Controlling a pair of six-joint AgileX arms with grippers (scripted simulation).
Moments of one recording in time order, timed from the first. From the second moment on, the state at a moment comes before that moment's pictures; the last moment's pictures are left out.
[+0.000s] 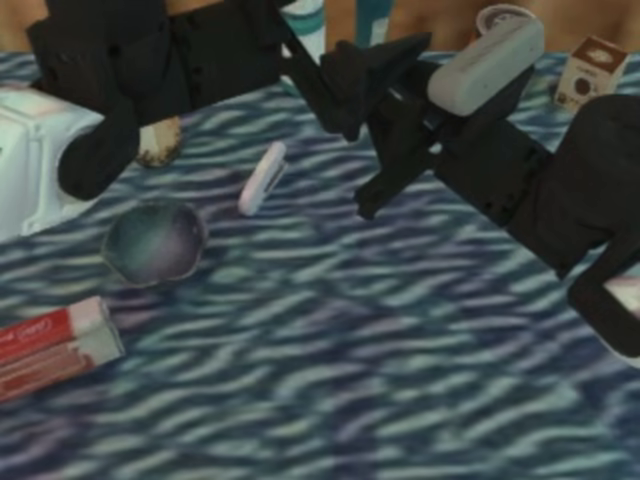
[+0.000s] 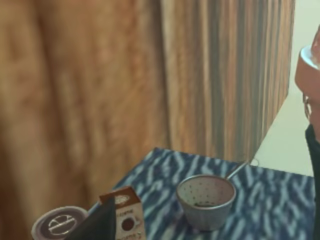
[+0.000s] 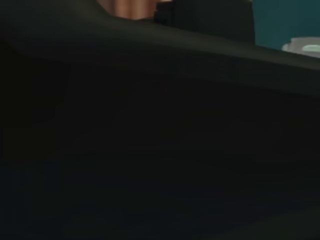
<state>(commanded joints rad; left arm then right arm) -0.50 1.59 1.03 0.52 0.63 0.10 0.63 1.61 0.72 1.02 -0.15 0.04</state>
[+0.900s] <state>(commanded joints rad) -0.50 1.59 1.03 0.52 0.63 0.10 0.63 1.61 0.72 1.02 -0.15 0.04</state>
